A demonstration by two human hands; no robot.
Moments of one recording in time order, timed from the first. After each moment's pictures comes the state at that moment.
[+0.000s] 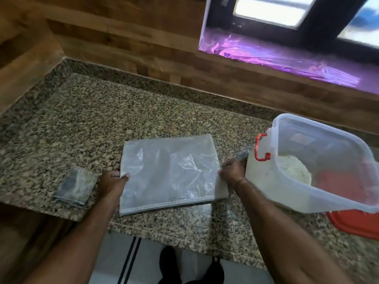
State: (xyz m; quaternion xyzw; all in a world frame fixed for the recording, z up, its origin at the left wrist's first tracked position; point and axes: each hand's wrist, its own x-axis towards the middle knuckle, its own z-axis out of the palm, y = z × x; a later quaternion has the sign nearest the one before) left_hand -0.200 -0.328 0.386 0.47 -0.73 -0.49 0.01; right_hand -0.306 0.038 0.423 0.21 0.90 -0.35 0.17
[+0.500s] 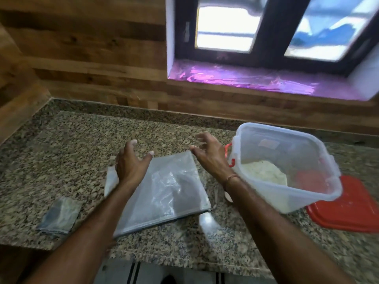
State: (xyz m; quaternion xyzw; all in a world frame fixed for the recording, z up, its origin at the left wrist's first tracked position) left_hand -0.270 -0.219 0.510 0.21 -0.88 -0.41 0.11; right_hand -0.291 0.021 0.568 -0.06 0.89 -0.45 -0.04
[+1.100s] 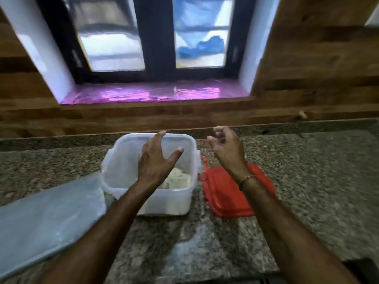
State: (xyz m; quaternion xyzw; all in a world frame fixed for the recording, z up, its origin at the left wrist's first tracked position) left_hand -0.261 0.214 0.599 -0.06 -0.92 -0.37 0.14; right_hand -0.259 0.435 0.608 0.08 0.87 -0.44 -0.22
